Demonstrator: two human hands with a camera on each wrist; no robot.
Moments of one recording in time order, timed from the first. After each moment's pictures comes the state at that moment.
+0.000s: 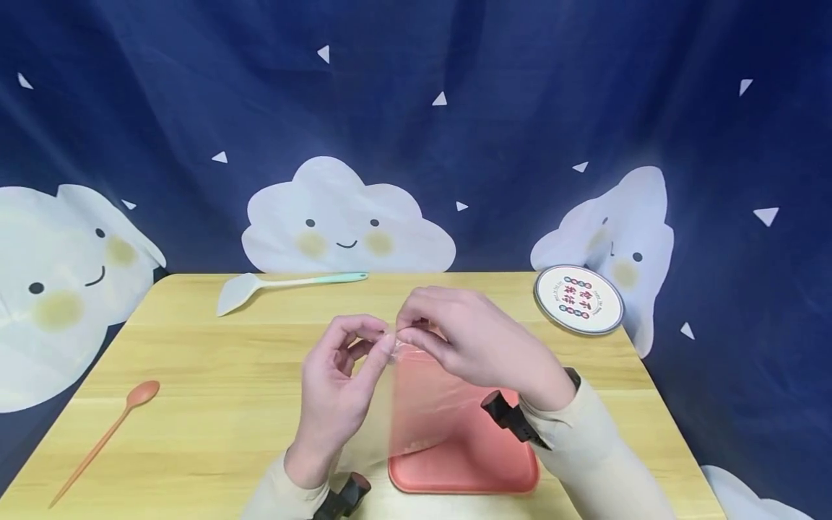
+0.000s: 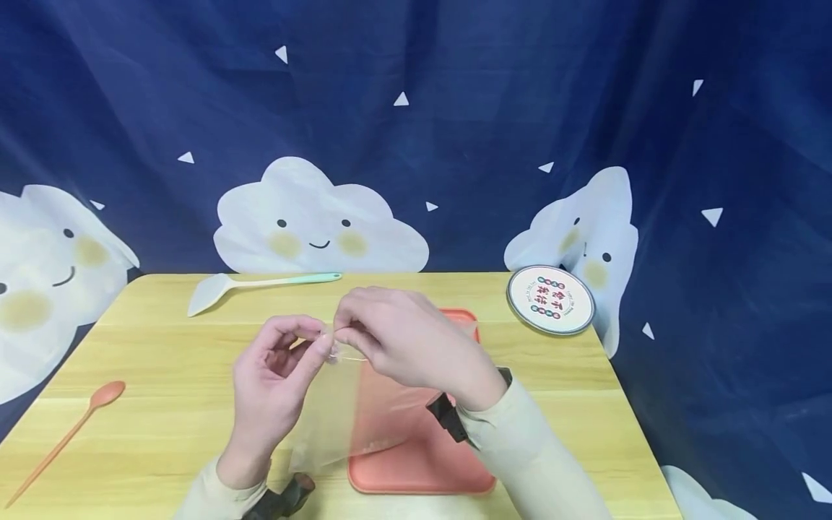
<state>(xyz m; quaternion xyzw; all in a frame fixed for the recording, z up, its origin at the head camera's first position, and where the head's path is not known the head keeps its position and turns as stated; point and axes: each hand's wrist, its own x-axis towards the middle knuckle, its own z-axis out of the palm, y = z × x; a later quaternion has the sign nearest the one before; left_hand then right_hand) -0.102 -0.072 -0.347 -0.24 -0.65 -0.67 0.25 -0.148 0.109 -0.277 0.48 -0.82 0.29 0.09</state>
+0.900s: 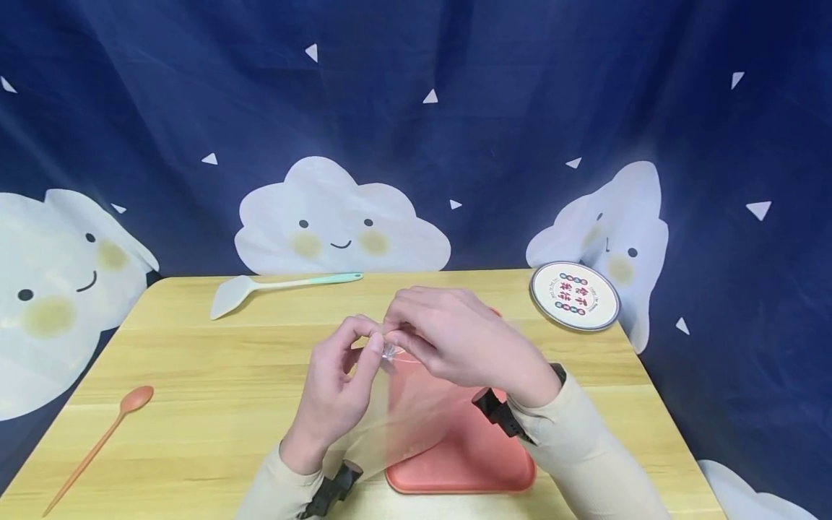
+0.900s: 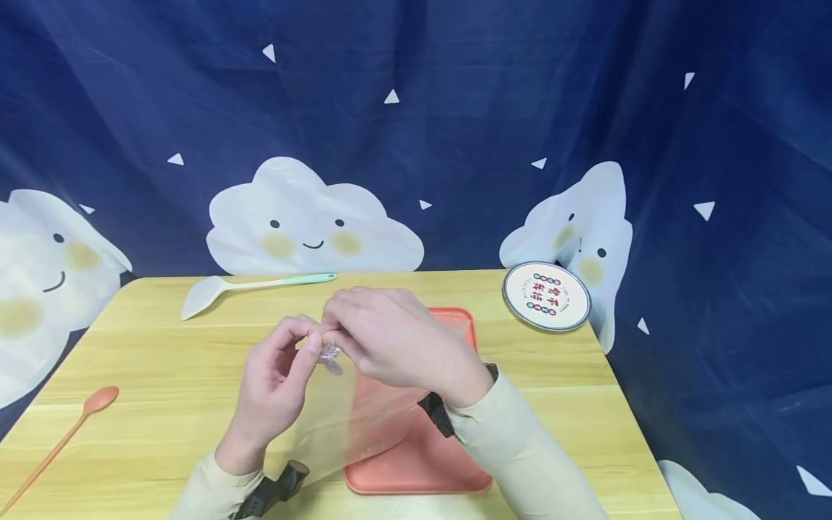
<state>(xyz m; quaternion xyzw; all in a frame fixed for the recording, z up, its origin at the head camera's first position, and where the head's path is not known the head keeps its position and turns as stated) -0.118 -0.077 -0.357 -0.33 -0.67 -0.62 0.24 -0.152 0.105 -0.282 0.50 -0.82 0.24 0.13</state>
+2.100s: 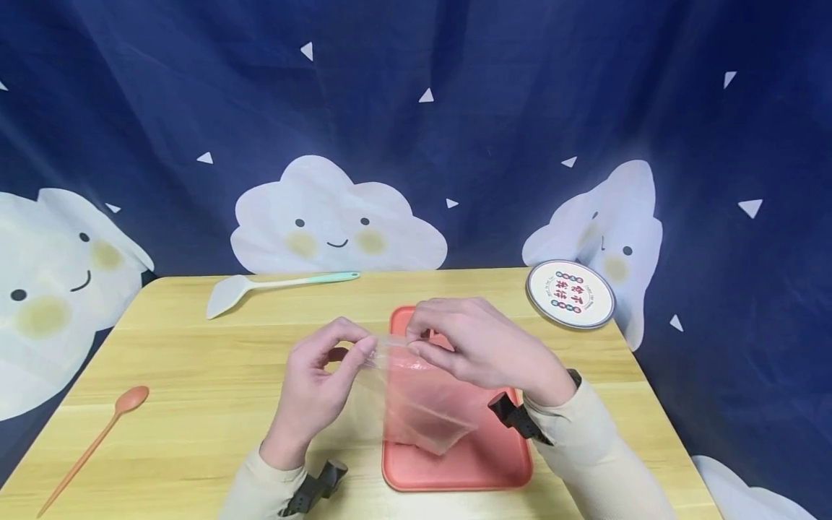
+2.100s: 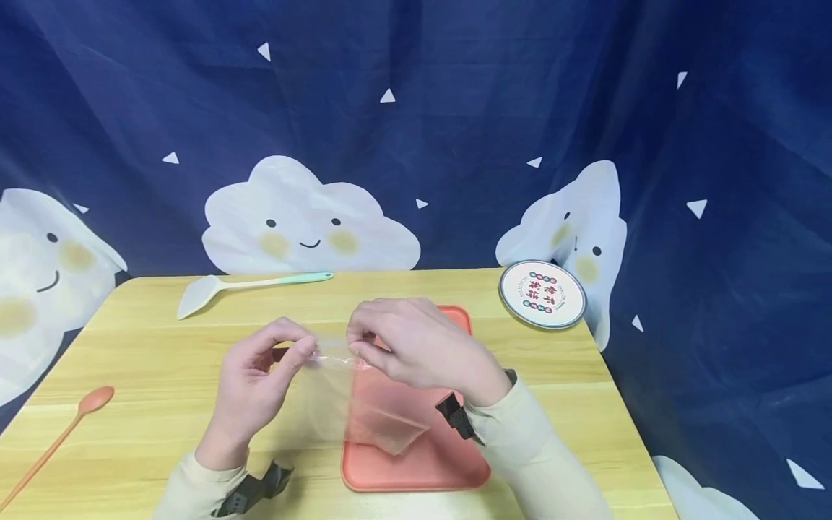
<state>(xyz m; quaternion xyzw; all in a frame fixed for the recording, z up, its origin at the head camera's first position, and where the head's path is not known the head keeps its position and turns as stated) -0.117 -0.093 -0.359 -0.28 -0.71 -0.59 0.25 -0.154 0.130 -0.296 0.50 -0.82 0.27 0.07</state>
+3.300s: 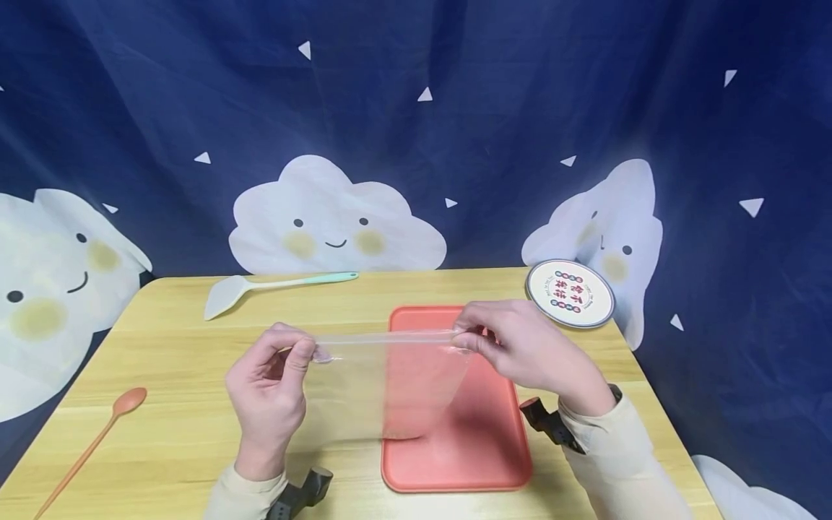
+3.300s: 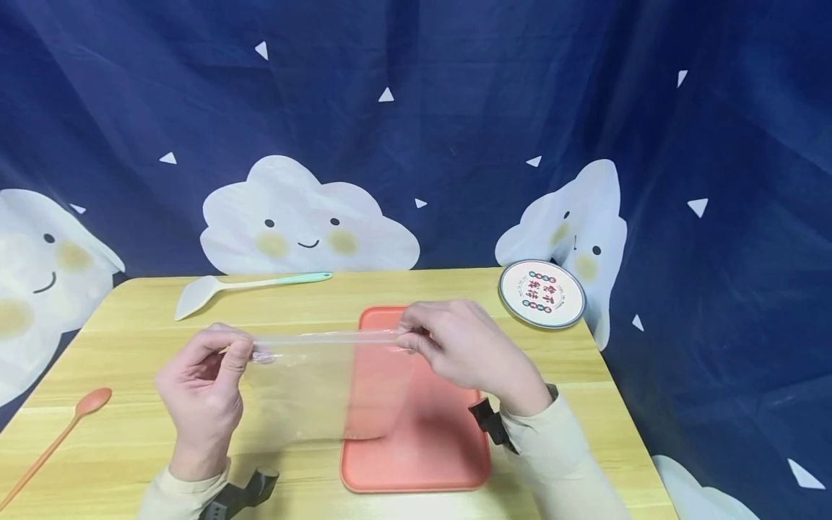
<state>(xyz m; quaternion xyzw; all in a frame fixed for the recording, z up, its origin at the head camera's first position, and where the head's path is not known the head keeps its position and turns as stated) -0.118 -0.117 -0.366 -0.29 -0.53 -0.70 0.37 -0.152 0.173 -0.312 0.42 -0.86 0.28 0.09</state>
